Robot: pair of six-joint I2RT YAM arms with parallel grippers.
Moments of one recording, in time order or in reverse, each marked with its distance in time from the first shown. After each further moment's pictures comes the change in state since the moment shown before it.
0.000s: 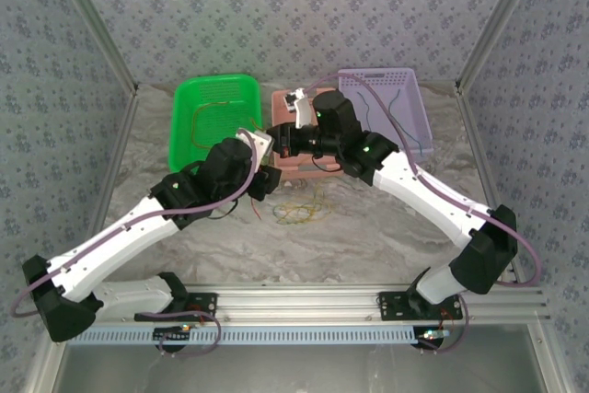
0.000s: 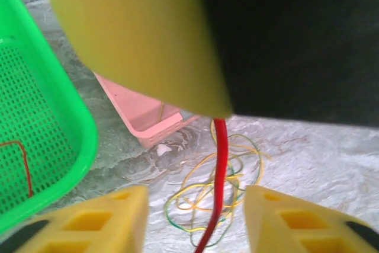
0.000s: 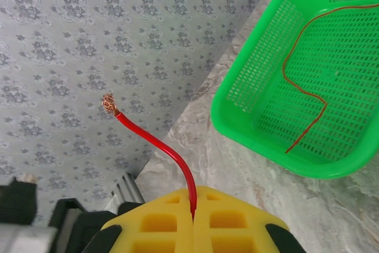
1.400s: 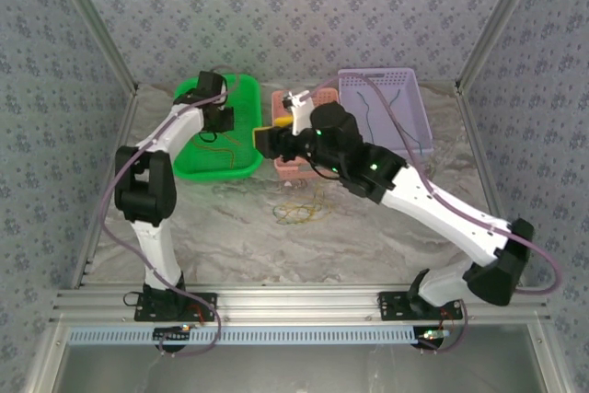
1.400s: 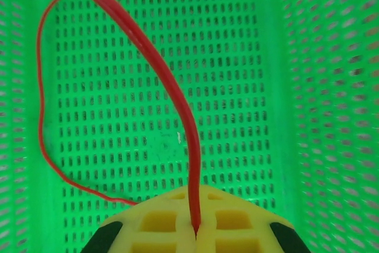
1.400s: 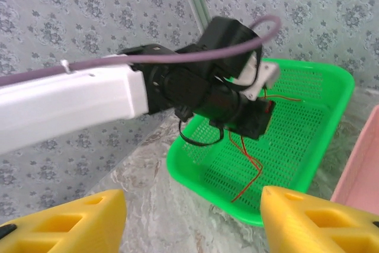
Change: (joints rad) left arm 0.666 0.886 0.519 -0.037 0.109 0.059; right arm 0.159 -0.074 0.045 -0.021 0.432 -0.254
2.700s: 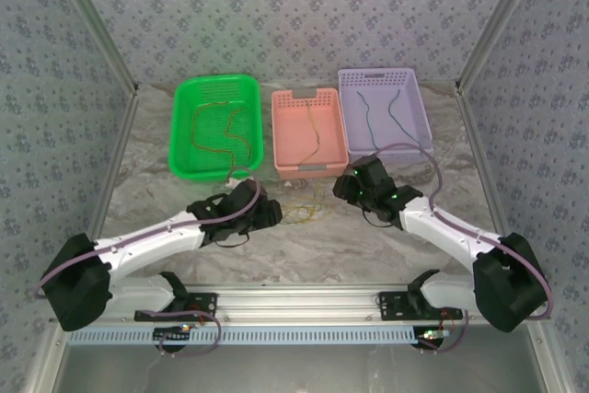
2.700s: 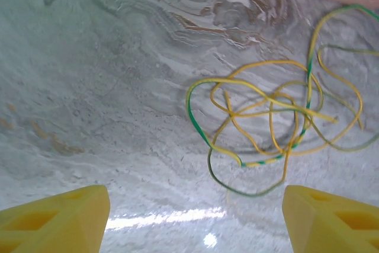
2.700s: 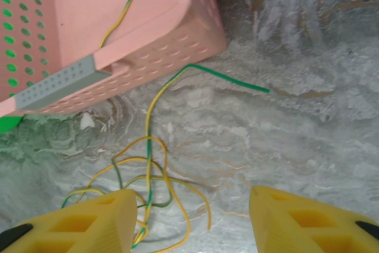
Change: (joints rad) left arm -0.663 -0.792 -1.000 0.295 -0.060 -0.830; right arm -0.342 -0.188 -0.771 -0.010 0.022 0.476
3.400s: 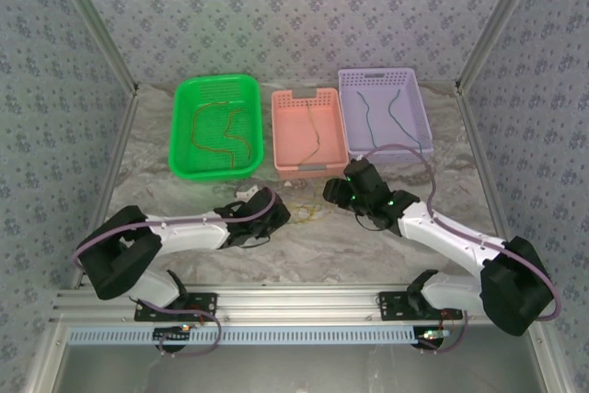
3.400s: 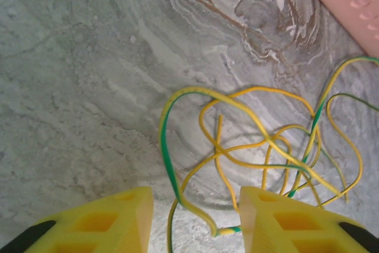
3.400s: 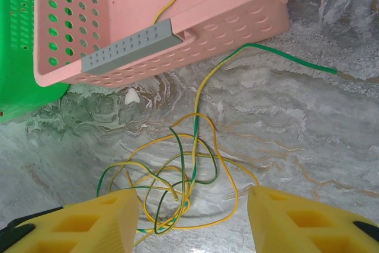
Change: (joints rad) left arm -0.044 0.260 -0.047 0.350 -0.016 -0.346; right arm 0.093 -0.032 0.000 0.026 0.001 0.018
